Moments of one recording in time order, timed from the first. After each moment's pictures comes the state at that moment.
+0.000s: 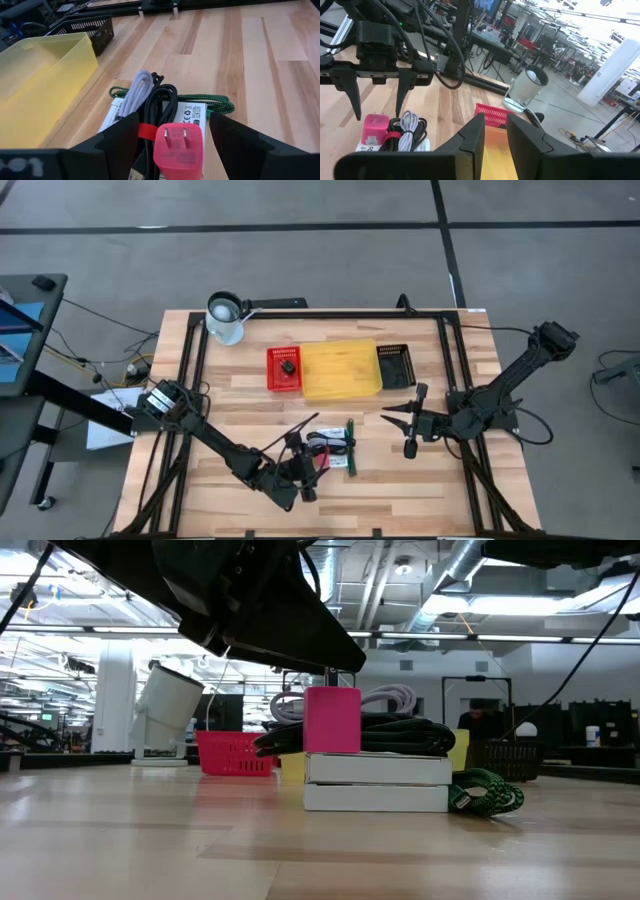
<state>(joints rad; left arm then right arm) -0.61 1.97 1.09 0.25 -0.86 -0.35 0.71 0.99 0.40 0.45 0.91 -0.37</state>
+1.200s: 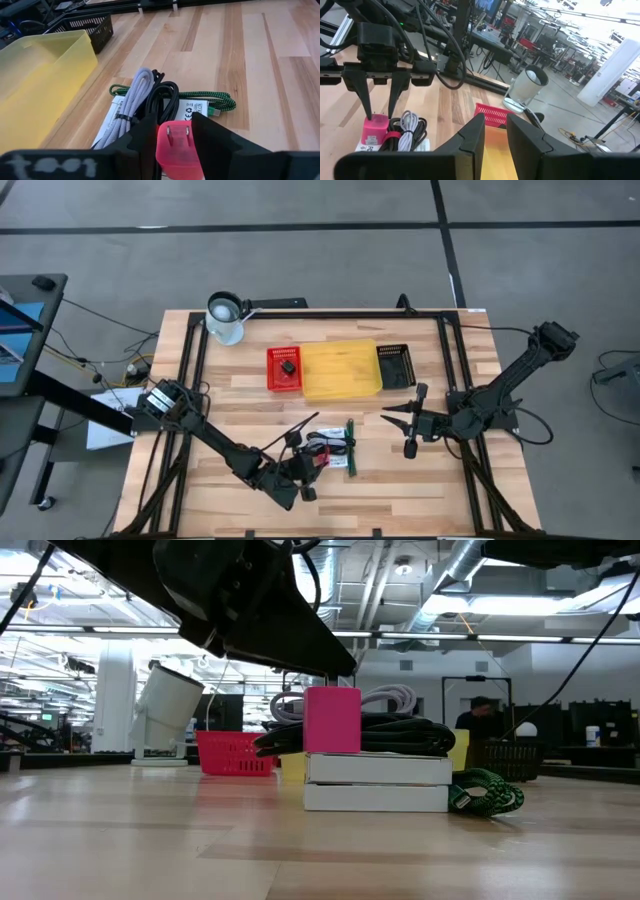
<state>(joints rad) -0.60 1.96 1.09 0.23 -0.85 -0.35 0.71 0.99 0.40 0.45 0.91 -0.37</state>
